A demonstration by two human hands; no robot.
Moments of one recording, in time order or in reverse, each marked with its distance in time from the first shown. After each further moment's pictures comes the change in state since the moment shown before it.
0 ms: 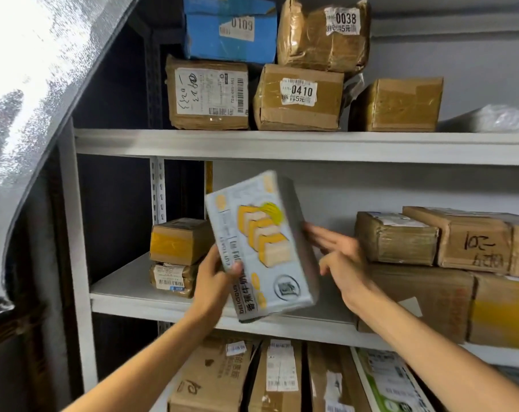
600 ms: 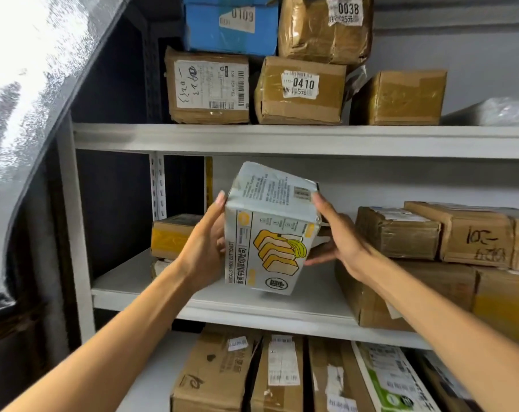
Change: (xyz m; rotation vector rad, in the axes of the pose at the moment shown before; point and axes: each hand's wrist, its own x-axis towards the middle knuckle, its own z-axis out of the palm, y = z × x) left_hand 0.021 0.069 -0.009 -0.150 -0.435 -0.214; right_hand 0.021 -0.032 -0.001 -0.011 -0.227 0.177
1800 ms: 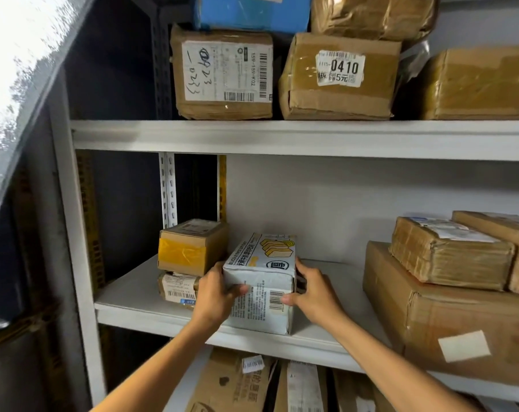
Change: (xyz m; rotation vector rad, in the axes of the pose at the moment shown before) left_hand 0.043 -0.105 -0.076 0.802 0.554 0.068; right_hand 0.071 0.128 0.059 -0.347 0.011 -0.026
